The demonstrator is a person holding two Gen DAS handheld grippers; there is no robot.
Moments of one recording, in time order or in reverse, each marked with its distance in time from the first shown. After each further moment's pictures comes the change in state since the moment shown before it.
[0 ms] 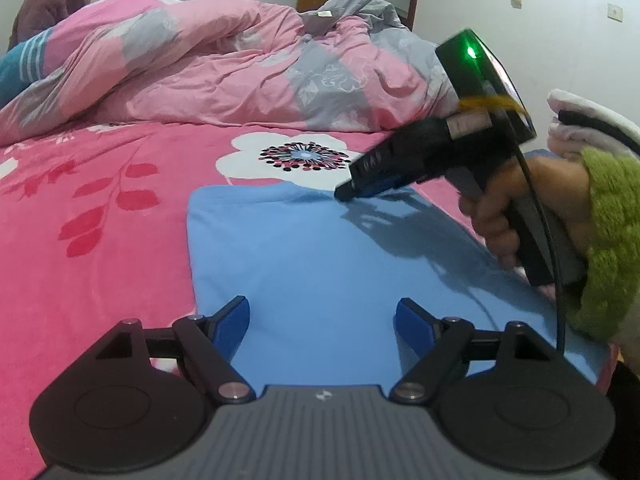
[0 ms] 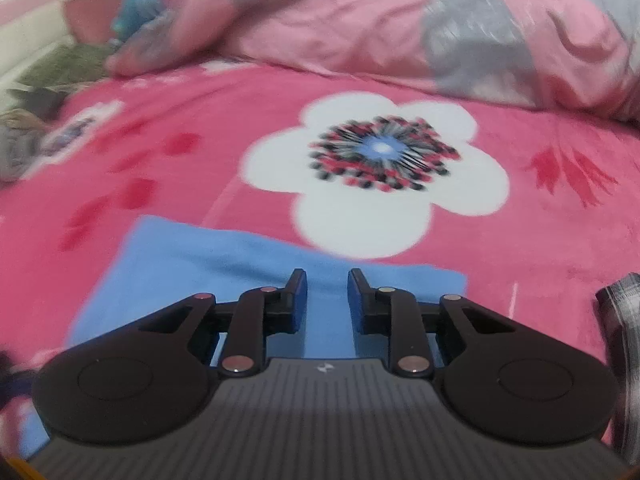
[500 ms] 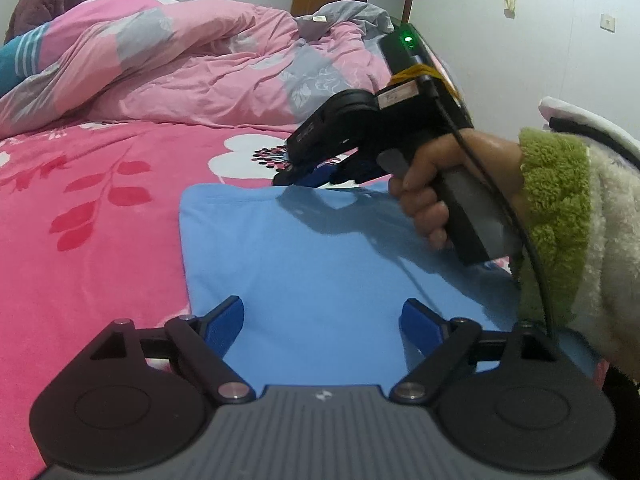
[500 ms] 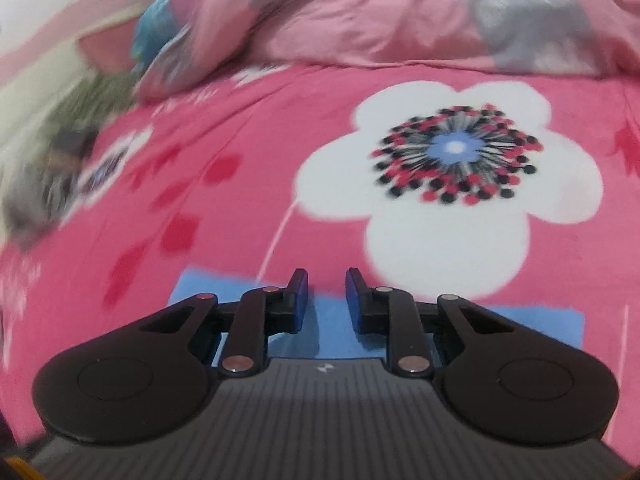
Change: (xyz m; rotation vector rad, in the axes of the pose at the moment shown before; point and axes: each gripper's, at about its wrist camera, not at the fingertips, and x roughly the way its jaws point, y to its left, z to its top) left arm 0.001 0.006 -0.006 -0.019 -0.023 -0.042; right arm 0.034 0.013 0.023 0.130 0.027 0.155
